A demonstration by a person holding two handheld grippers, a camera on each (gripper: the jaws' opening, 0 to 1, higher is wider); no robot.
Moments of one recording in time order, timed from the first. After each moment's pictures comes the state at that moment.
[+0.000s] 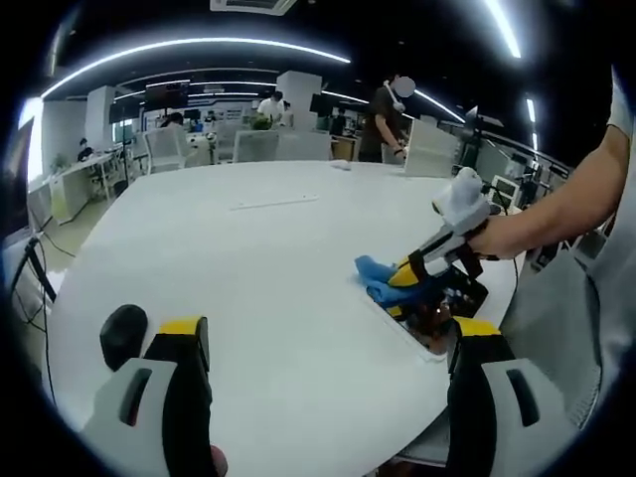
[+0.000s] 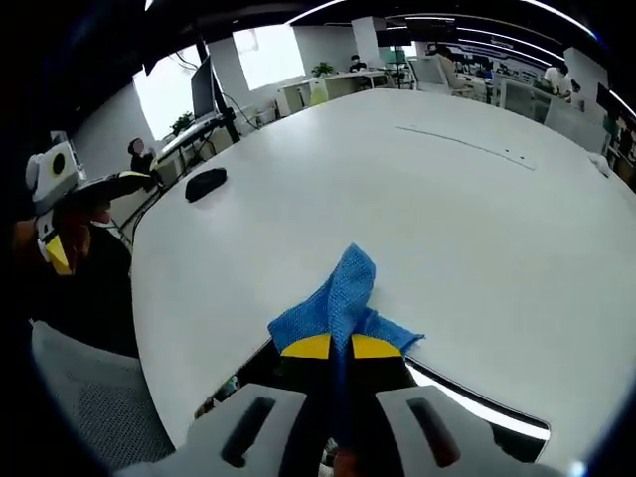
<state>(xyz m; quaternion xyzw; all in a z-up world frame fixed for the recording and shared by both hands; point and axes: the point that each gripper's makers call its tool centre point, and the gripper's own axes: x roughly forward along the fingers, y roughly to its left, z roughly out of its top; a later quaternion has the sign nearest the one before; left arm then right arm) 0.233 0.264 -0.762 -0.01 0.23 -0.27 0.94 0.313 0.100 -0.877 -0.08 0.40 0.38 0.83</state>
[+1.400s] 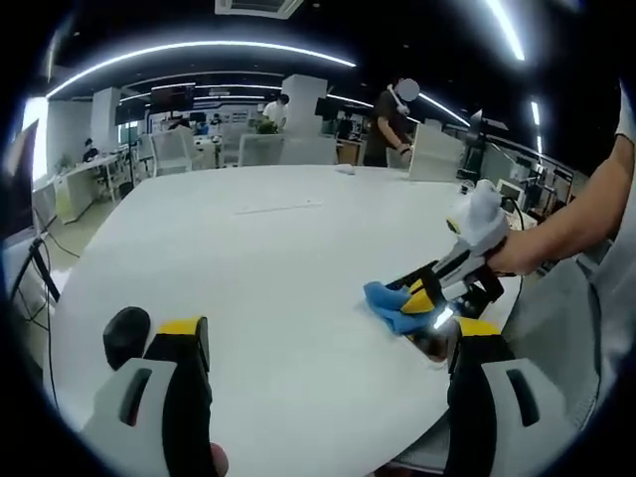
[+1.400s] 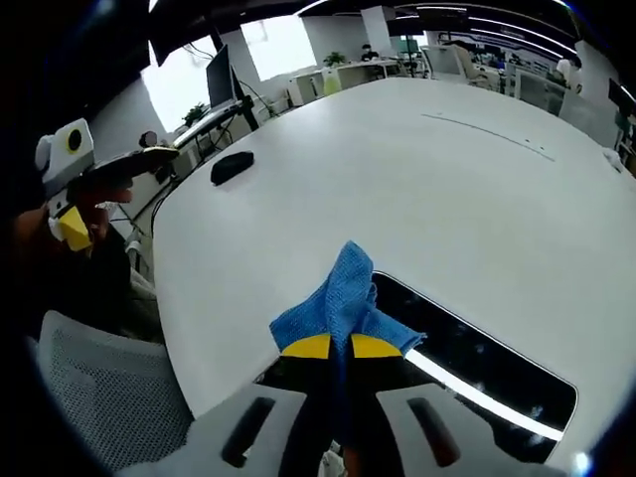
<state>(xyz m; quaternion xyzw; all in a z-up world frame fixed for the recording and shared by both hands) 0.231 0.257 -0.754 -0.01 0.22 -0.26 0.94 0.271 0.108 -0.879 -0.08 0.42 0.40 0.81</state>
